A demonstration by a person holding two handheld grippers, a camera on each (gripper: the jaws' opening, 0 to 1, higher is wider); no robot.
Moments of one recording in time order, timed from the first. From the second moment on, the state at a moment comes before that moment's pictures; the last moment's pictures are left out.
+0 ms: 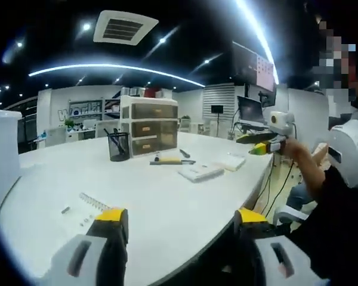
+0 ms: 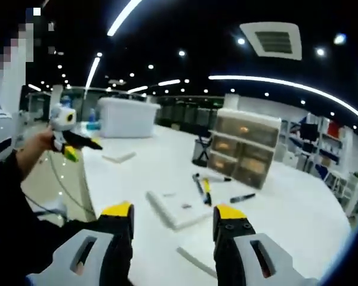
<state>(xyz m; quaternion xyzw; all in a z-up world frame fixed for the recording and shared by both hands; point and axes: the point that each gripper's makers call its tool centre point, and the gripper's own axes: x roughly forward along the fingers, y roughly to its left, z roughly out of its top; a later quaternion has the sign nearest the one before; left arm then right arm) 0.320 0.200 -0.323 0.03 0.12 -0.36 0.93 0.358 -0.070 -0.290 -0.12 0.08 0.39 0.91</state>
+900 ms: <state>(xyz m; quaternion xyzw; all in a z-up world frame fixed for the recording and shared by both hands) 0.305 0.217 -0.336 0.04 0.12 -0.33 0.94 0.422 -0.005 -0.295 -0.23 0.21 0.48 0.82</state>
